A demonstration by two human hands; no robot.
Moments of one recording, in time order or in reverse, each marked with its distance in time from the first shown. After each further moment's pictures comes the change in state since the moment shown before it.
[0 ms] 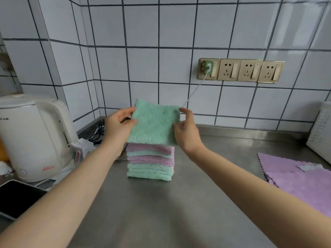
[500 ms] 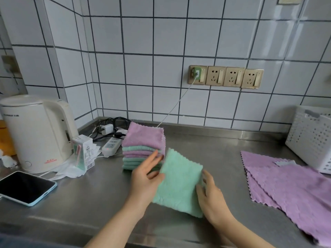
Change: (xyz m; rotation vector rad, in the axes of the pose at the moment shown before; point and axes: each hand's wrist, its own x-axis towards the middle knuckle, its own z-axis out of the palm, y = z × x) left_hand -0.174 -0.012 0.043 -0.152 -0.226 -0.180; right_hand -0.163 0.101 -0.073 -0.275 -0.103 0.135
